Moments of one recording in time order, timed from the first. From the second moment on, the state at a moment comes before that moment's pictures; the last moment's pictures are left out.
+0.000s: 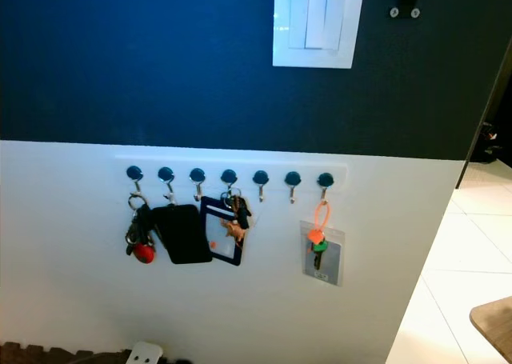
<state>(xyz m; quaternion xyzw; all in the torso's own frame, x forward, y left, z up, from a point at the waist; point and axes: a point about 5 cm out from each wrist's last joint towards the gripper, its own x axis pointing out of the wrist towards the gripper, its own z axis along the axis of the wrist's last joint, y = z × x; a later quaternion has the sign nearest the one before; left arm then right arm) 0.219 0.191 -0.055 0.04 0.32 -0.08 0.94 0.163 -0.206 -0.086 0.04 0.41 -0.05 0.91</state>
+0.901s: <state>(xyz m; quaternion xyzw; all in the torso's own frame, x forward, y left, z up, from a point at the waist) 0.219 0.191 -0.054 0.04 0.32 -0.09 0.94 0.158 -0.208 -0.088 0.04 0.42 -0.05 0.91</state>
